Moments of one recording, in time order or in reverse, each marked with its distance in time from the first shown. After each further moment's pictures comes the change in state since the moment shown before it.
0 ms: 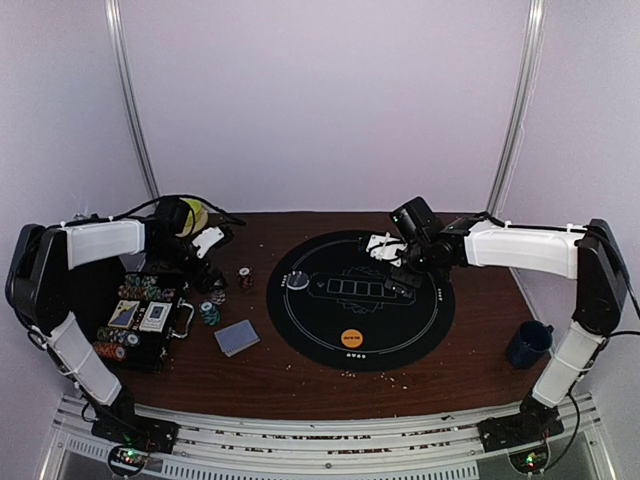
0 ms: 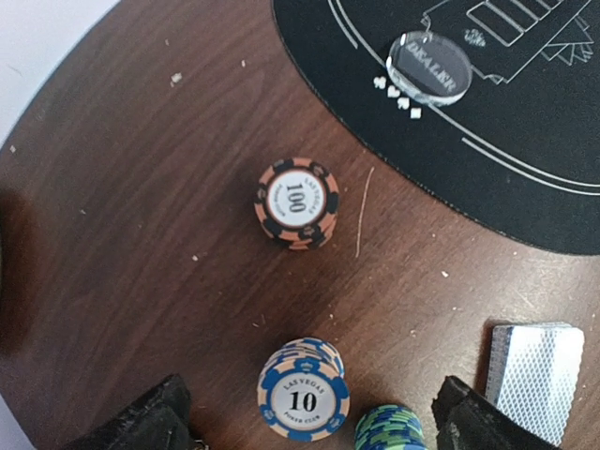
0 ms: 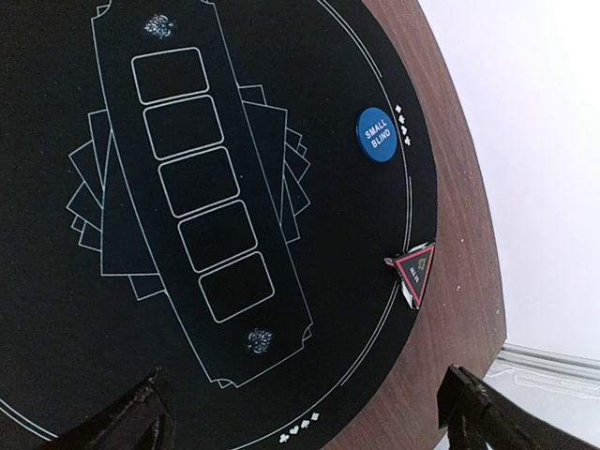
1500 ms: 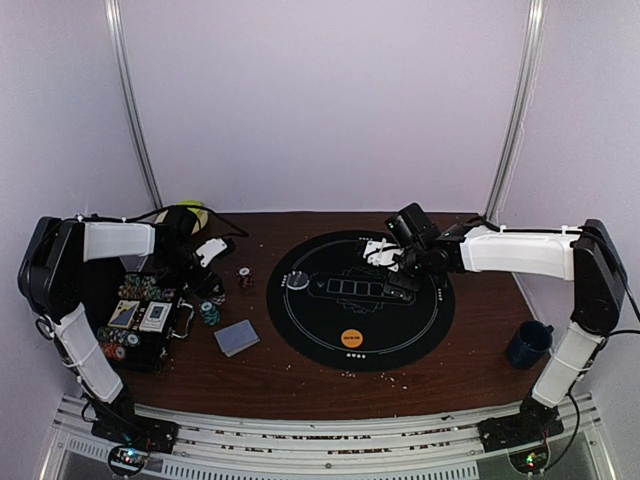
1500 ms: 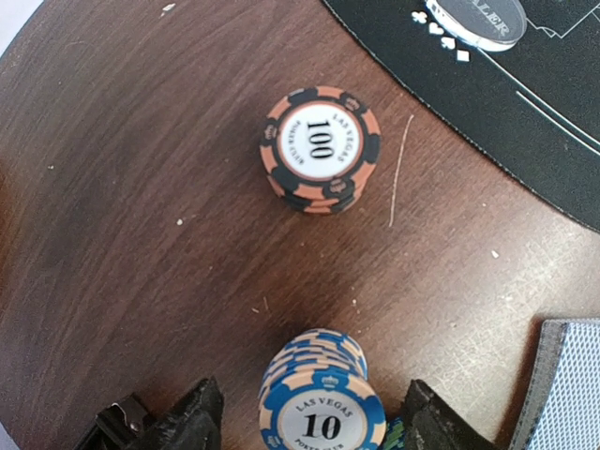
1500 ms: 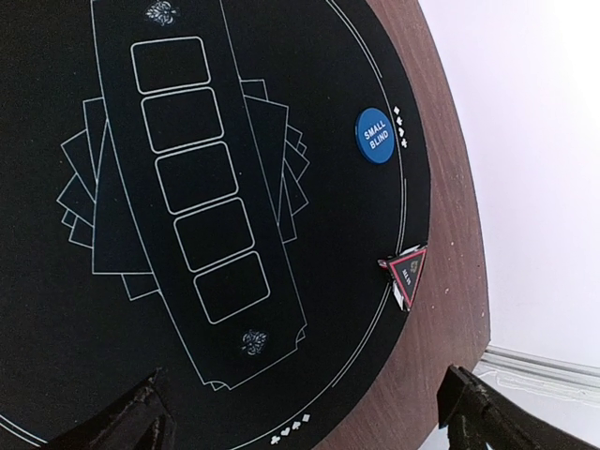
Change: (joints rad) left arm -0.001 0.105 0.000 0.016 -0.066 -0.011; right arm 0.033 0.011 -0.028 0.045 0.061 -0.034
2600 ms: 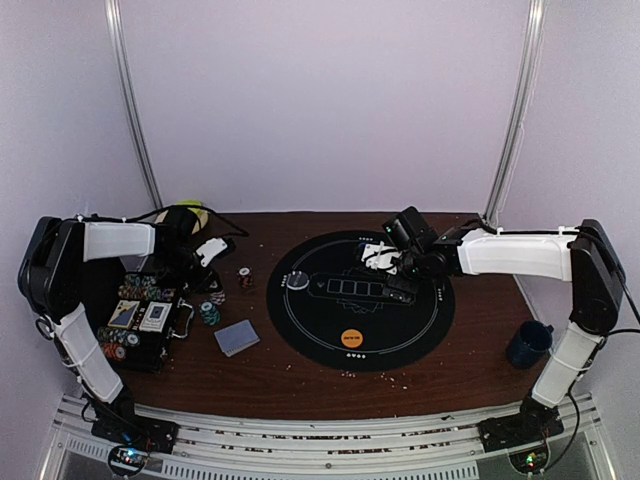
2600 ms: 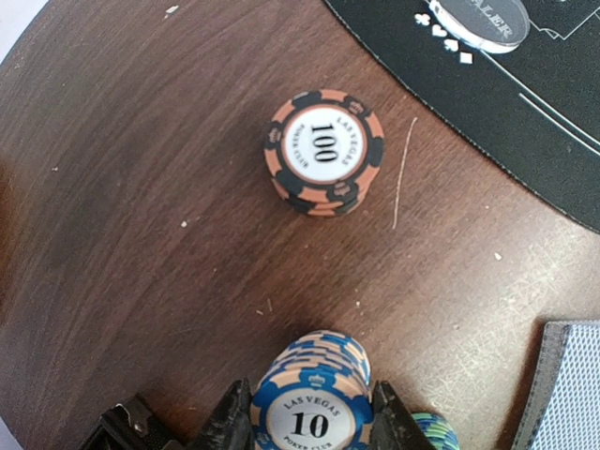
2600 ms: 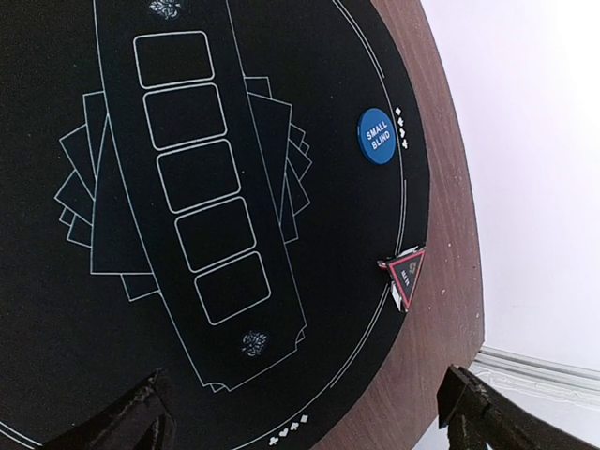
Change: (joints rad) left arm 0.000 0.000 0.000 0.006 -0.004 0.001; right arm 0.014 0.008 -0.013 0.019 0.028 -0.014
